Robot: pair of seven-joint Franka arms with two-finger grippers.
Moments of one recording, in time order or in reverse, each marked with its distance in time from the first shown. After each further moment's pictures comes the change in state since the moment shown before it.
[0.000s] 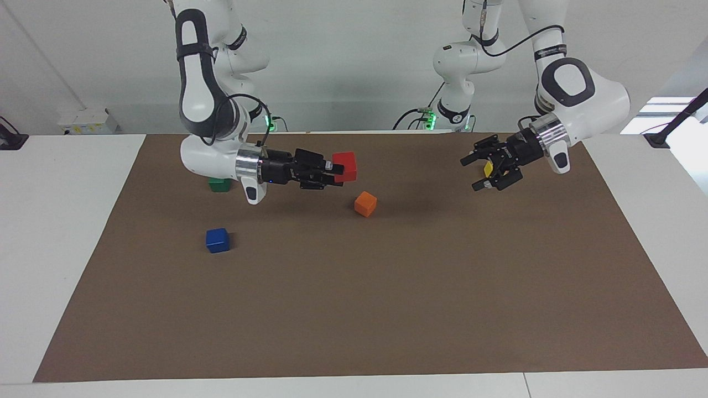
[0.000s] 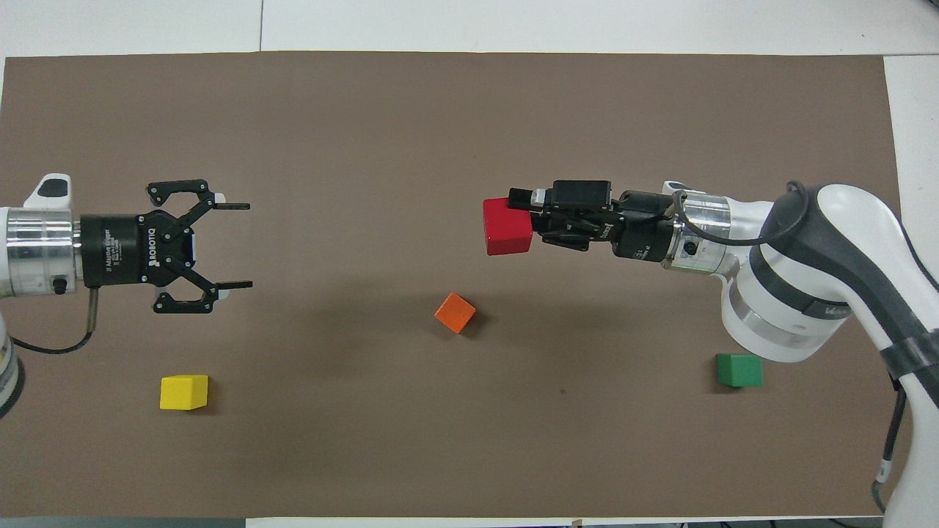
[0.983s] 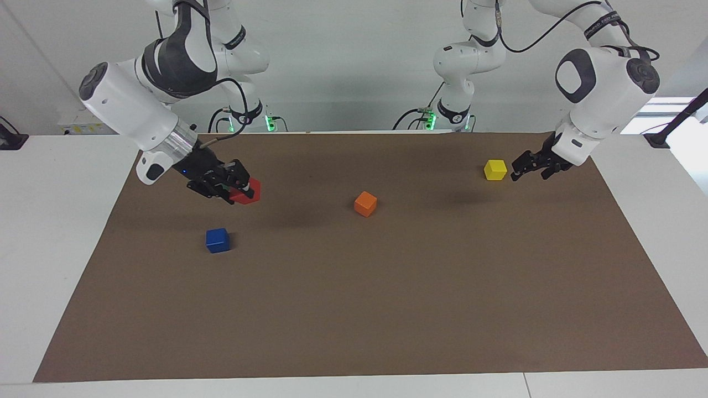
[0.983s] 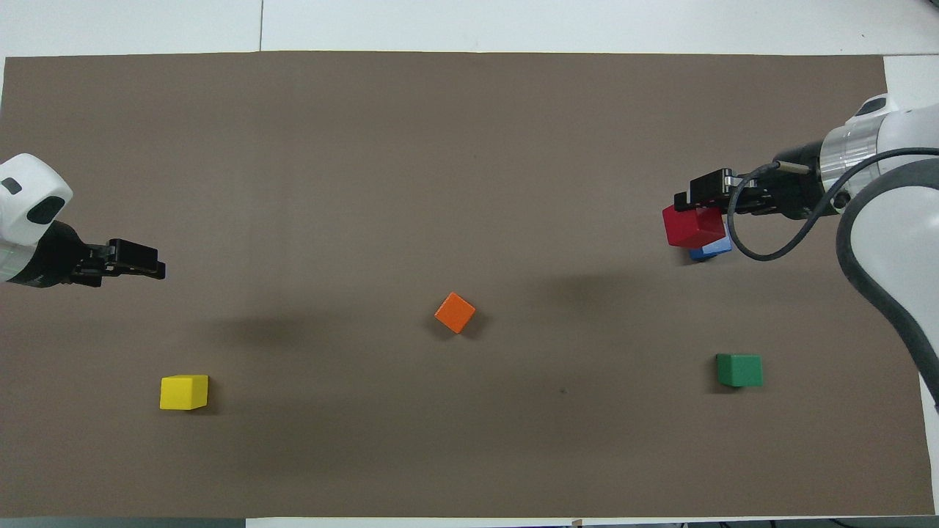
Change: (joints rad) left arm 0.009 0.046 -0.016 0.151 0.859 -0.034 1.057; right arm -0.177 -0.019 -0.004 0.274 -1.307 -0.055 0.344
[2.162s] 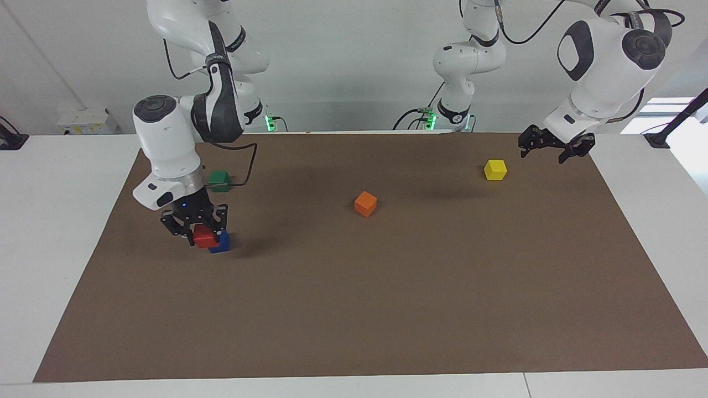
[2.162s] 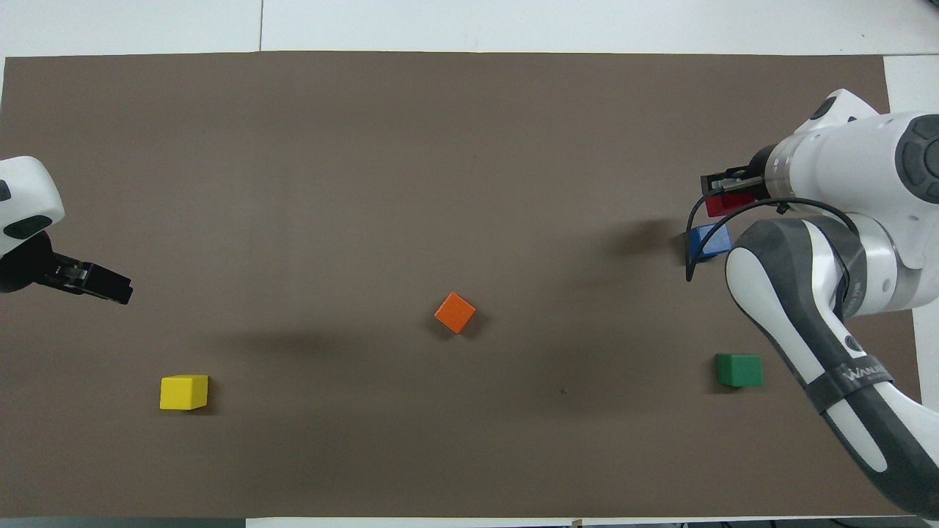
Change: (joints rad) left arm -0.027 -0.018 -0.027 0.119 0.132 -0.211 0.164; right arm 0.017 0.084 0.006 -0.162 -0.438 0.432 0.016
